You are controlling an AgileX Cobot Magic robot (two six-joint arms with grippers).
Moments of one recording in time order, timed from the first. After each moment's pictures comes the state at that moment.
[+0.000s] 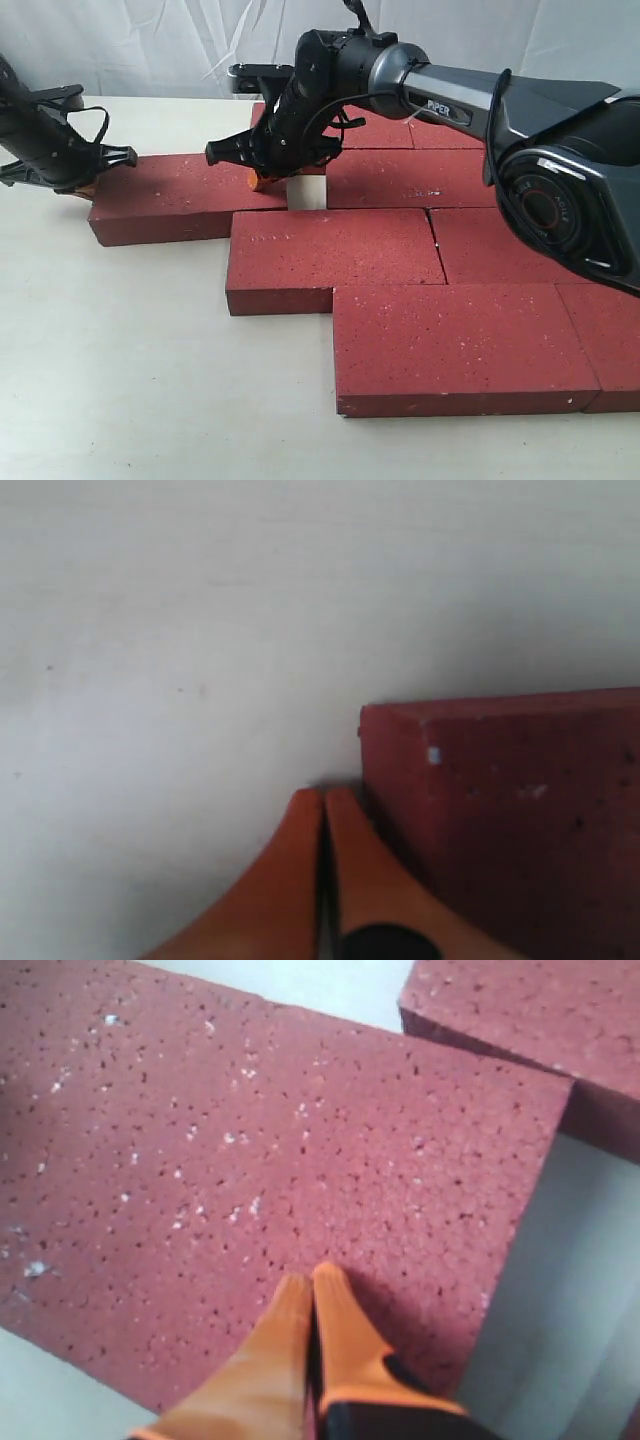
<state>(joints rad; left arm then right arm) 0.05 2.20 -1.47 -0.36 0.61 0.21 0.58 2.46 -2.09 0.27 0.84 0.02</state>
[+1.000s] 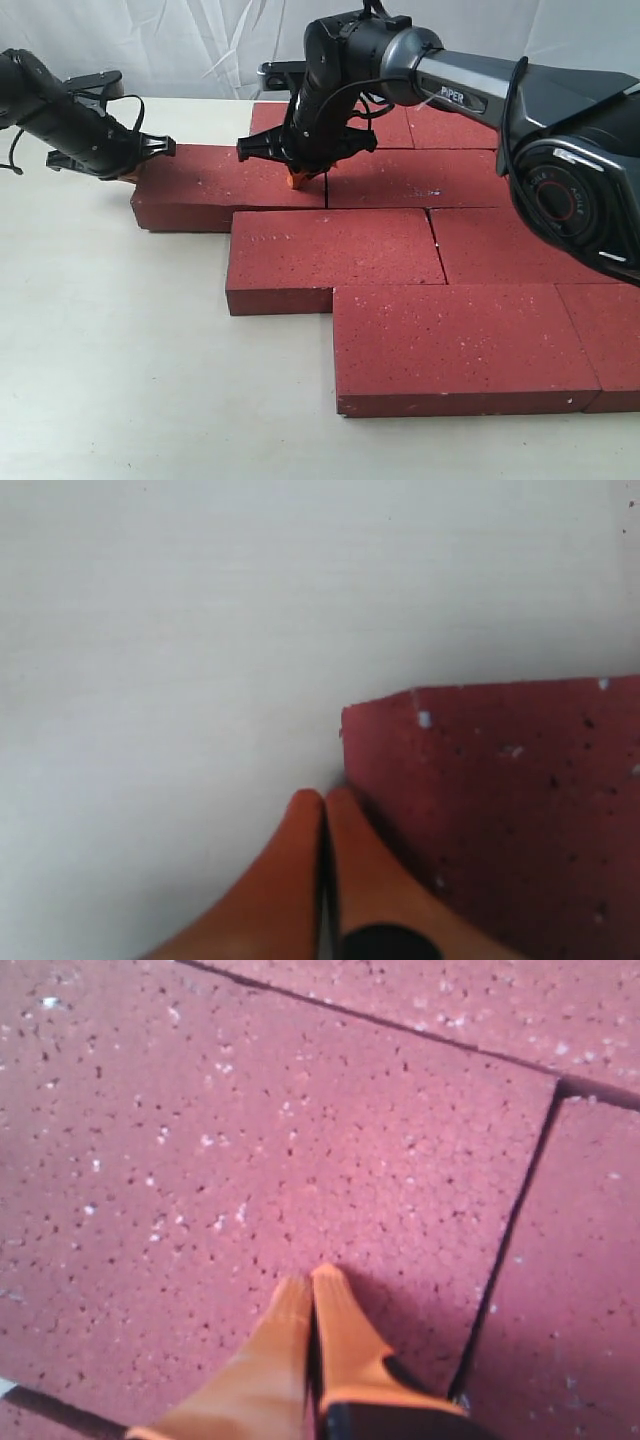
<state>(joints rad) -0.04 2.20 -1.47 -0.57 0.52 0.41 0.56 2.44 -2.09 0.05 0.96 0.23</state>
